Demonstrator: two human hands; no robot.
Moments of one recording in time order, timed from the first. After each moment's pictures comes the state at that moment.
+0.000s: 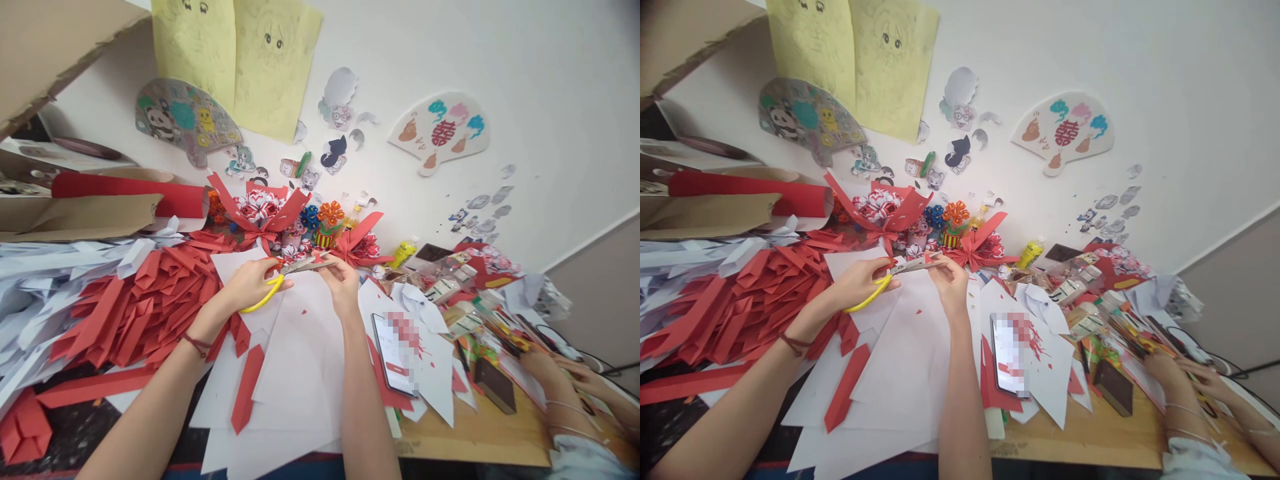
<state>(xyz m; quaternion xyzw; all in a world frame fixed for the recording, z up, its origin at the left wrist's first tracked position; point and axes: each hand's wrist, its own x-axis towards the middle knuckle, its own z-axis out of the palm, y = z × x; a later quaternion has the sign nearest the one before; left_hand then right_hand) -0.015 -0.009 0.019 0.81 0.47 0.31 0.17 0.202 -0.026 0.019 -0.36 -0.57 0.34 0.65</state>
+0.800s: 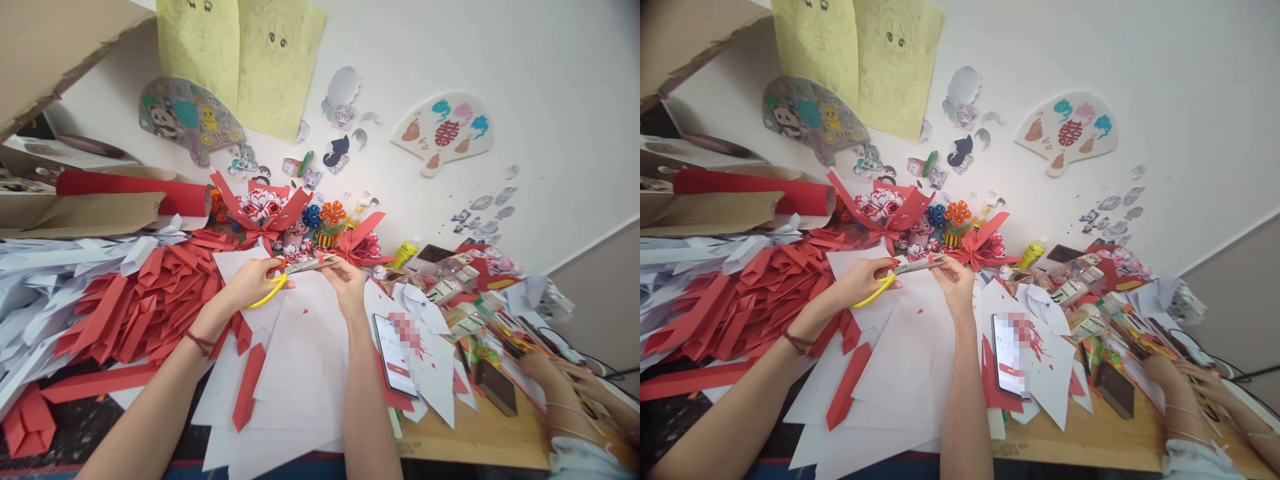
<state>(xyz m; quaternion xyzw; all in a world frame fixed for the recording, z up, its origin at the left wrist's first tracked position) -0.015 -0.004 0.012 0.81 0.45 0.33 0.16 0.208 -0.030 0.024 -0.35 -0.59 0.33 0.65</state>
